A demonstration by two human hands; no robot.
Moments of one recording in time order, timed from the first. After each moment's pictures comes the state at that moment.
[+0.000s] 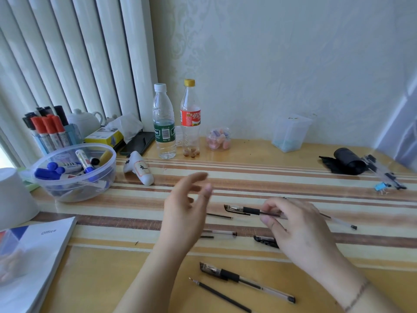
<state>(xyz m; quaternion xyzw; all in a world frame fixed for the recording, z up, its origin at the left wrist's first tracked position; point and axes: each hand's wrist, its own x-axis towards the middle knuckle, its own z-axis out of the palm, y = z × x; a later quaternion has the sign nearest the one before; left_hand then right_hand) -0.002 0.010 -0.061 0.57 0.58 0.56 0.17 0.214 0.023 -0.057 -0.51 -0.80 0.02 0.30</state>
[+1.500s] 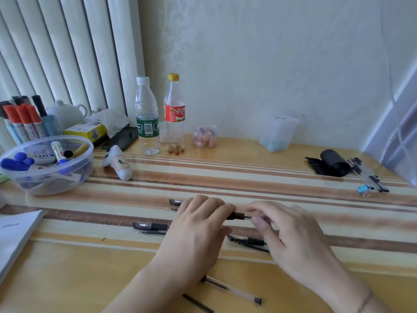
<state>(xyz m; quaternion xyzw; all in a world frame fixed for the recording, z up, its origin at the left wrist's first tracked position) 0.053 -0.005 -0.077 0.80 0.51 0.31 -0.06 0.250 0.020 -0.053 -0.45 -0.85 0.01 0.28</state>
